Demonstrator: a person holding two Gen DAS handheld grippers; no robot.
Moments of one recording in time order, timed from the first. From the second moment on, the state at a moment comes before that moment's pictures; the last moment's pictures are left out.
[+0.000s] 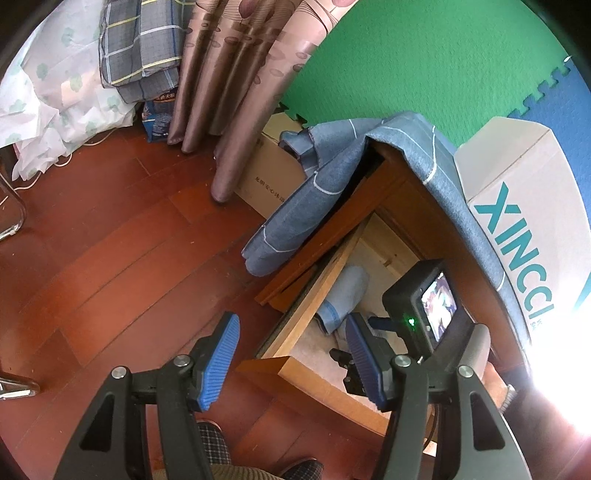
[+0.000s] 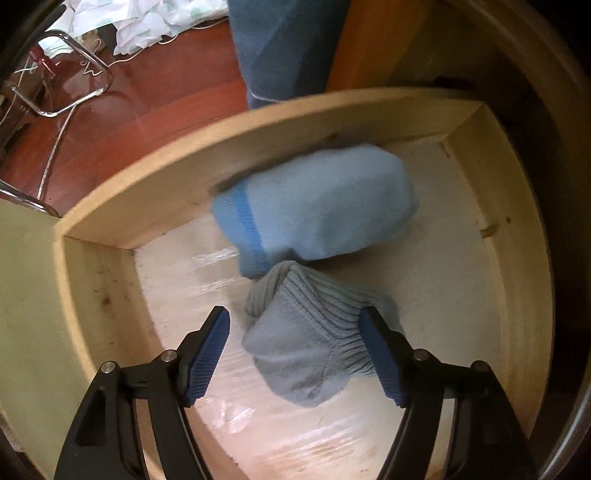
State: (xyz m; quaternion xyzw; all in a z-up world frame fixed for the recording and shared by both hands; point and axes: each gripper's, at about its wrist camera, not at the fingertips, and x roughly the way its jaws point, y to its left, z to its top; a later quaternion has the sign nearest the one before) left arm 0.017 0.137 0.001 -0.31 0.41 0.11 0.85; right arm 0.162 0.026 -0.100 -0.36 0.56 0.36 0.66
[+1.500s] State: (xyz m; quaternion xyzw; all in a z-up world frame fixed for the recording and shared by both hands) left arm 0.034 0.115 -0.005 -0.26 0.47 0.10 0.84; right arm 0.101 -0.140 -0.017 -0.15 0.60 0.20 0.76
